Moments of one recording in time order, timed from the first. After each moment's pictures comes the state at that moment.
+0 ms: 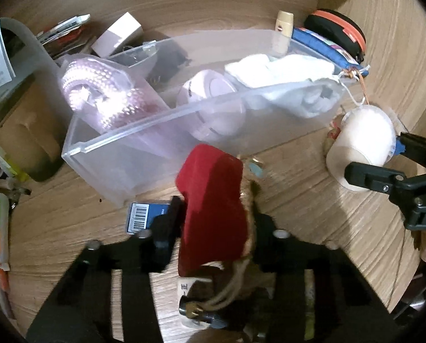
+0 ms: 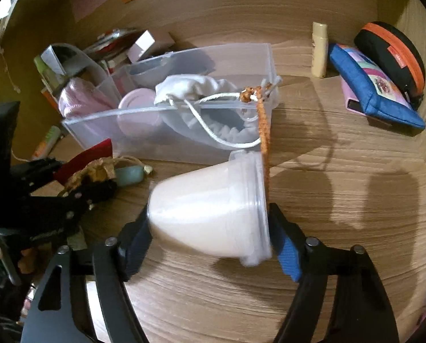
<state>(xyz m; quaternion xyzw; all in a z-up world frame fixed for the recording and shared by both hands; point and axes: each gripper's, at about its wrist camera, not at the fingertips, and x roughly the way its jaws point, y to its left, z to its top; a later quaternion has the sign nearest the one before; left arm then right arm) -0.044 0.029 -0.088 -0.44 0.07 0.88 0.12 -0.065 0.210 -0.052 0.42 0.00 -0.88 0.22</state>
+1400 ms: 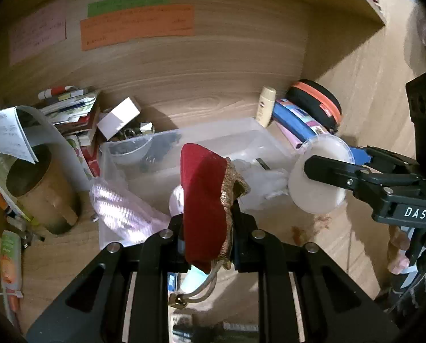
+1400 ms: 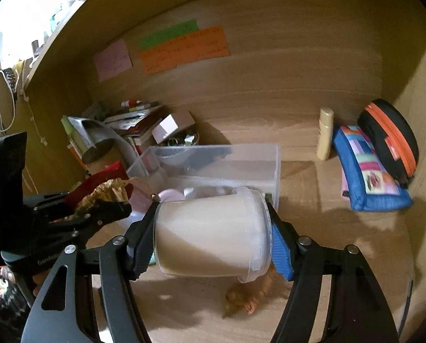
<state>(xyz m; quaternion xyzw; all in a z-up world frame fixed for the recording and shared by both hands) -0.051 0.038 0.003 -0.35 0.02 0.92 0.15 -0.093 0.207 0.037 0.32 -0.03 -0.91 0.25</state>
